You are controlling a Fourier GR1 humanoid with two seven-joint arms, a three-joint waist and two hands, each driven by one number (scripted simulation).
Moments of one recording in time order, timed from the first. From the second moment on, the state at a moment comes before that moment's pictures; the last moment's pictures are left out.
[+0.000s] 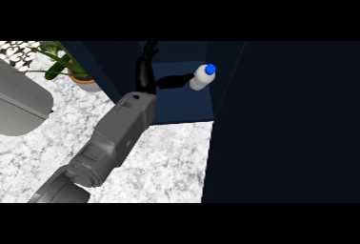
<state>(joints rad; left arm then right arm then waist) -1.12 0.00 -0.21 -0.15 0.53 0.62 -0.64 0.28 -0.32 0.50 -2.48 -0.01 -0.18 0.13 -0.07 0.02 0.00</state>
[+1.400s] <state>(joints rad) -1.02 0.00 -0.26 -0.46 0.63 0.24 -0.63 0.32 -0.32 0.45 -2.49 -0.01 -0.15 0.14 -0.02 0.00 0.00</state>
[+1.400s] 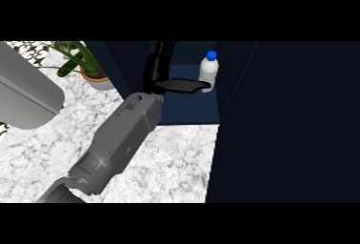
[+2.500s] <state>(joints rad) -0.22 0.22 -0.50 -1.43 0.56 0.34 -0.45 0.21 -0.39 0.64 -2.48 0.01 -0.07 0.33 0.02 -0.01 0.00</state>
